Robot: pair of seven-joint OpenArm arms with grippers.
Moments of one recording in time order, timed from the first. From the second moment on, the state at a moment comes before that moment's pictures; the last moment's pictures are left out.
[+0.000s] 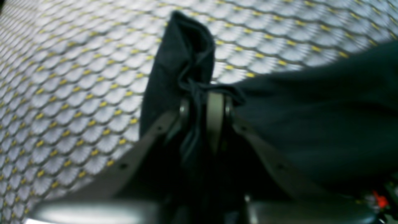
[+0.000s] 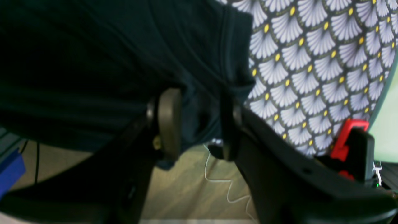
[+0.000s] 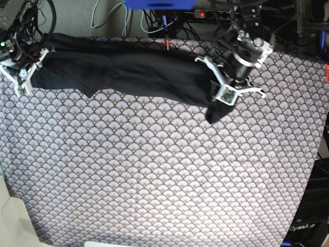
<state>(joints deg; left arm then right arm) 22.1 8.4 -13.9 110.3 17.7 -39.9 20.9 -18.7 10.3 37.6 110.1 15.1 40.1 -76.1</state>
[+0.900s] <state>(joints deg) 24.9 6.5 24.1 110.1 34.0 -17.0 31.4 -18.7 9.6 35.4 110.1 15.1 40.1 -76.1</state>
